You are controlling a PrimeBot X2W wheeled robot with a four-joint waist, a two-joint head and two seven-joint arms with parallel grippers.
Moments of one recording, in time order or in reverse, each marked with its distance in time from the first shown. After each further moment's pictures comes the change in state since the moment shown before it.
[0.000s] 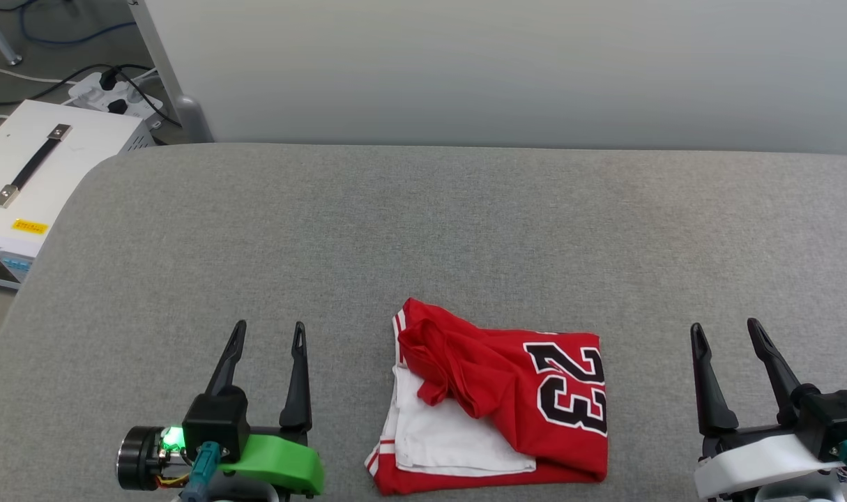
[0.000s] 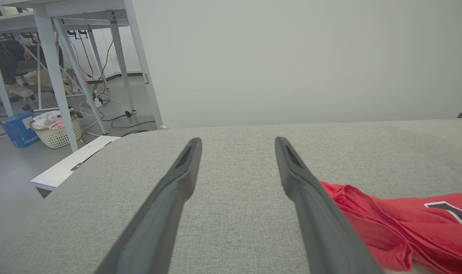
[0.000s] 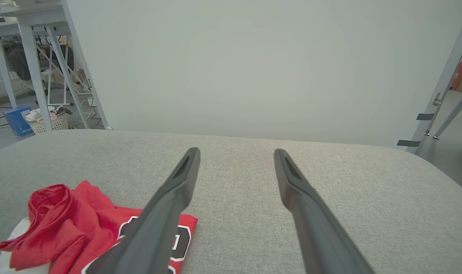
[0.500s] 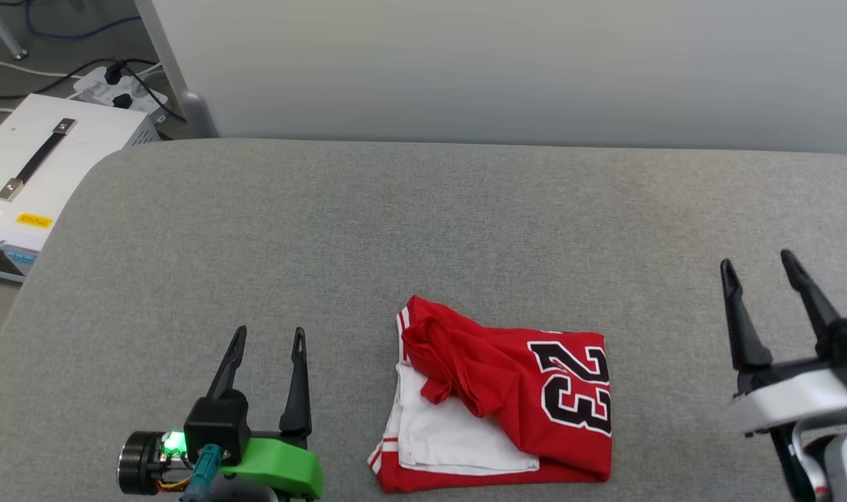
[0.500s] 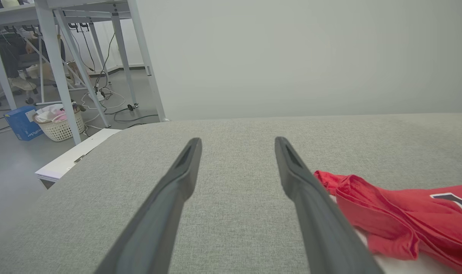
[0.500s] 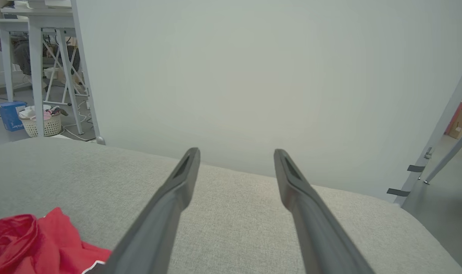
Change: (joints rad) left arm 0.005 0.000 0.001 0.016 0.000 0.000 0.000; right arm -0.127 -0.111 0.015 0.012 0.006 0.000 0.009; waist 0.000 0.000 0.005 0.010
